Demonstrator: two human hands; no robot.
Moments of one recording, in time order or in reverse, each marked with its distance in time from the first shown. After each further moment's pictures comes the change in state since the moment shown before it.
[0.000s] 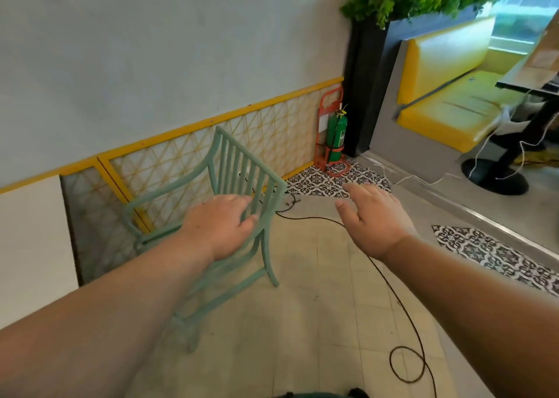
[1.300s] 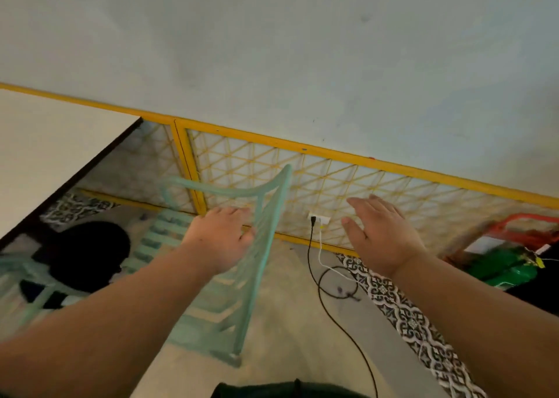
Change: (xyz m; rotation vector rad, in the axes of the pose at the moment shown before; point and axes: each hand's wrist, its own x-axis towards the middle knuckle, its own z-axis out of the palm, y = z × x) left_hand 0.426 -0.050 0.039 -0.239 -0.006 -0.877; right_hand 0.639 0.026 0.096 -0.105 -0.371 -0.840
